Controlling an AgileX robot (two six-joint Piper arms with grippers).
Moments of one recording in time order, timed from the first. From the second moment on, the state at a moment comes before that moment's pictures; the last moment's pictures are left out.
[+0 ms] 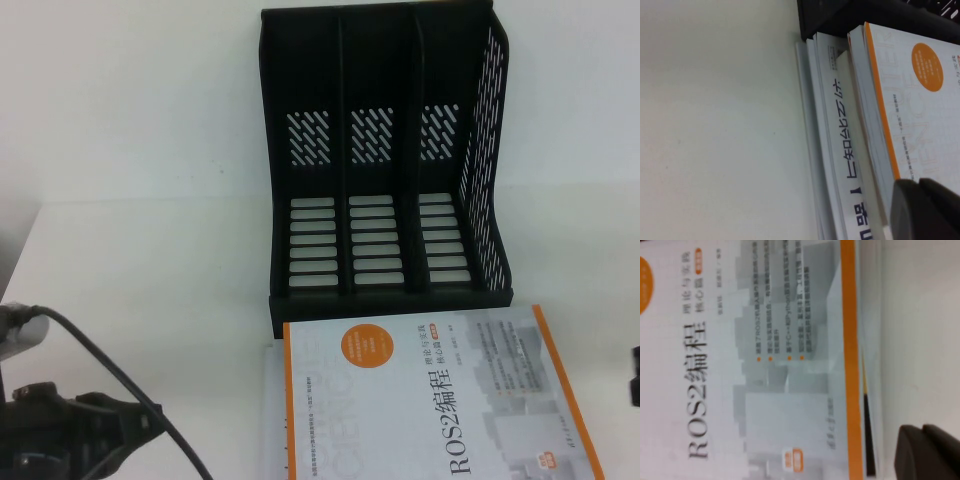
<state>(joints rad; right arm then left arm) 0.06 1.25 -0.71 0.49 0.79 -0.22 -0.08 0.90 -0.47 -0.91 0.63 0.37</state>
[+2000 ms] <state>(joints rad) 0.40 1.68 -0.82 0.82 0.55 -0.36 -0.08 0.54 -0.13 -1.70 0.32 0.57</state>
